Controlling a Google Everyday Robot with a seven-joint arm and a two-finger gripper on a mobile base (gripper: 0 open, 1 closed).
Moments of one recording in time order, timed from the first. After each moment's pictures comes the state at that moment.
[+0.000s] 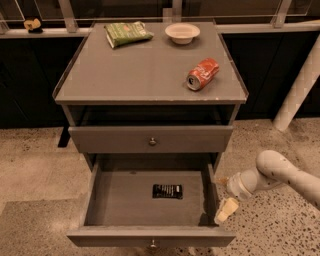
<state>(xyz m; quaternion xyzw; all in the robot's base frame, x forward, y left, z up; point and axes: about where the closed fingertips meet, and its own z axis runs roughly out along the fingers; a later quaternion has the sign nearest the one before) 0.502 -0.237 0.447 -0.54 0.77 0.27 0.18</state>
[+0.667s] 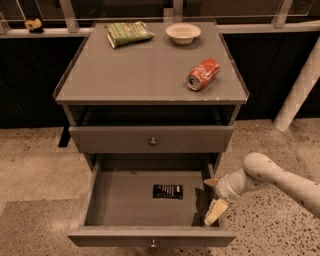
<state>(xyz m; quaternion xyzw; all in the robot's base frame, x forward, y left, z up) 0.510 -0.202 0.426 -0.57 0.75 0.26 0.19</state>
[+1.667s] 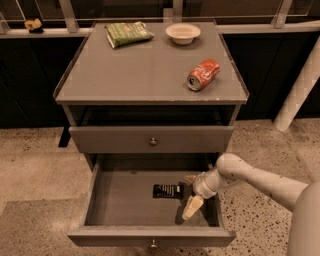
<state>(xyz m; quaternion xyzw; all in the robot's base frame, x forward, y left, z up) 0.549 -0.122 0.388 -0.60 0.73 0.26 0.21</state>
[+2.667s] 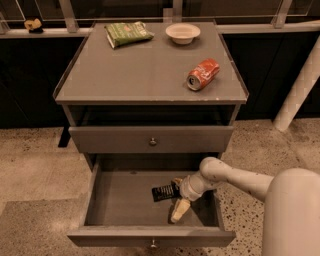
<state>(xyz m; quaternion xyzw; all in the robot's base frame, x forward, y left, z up) 0.558 -0.077 0.342 -0.62 0.72 0.26 0.19</state>
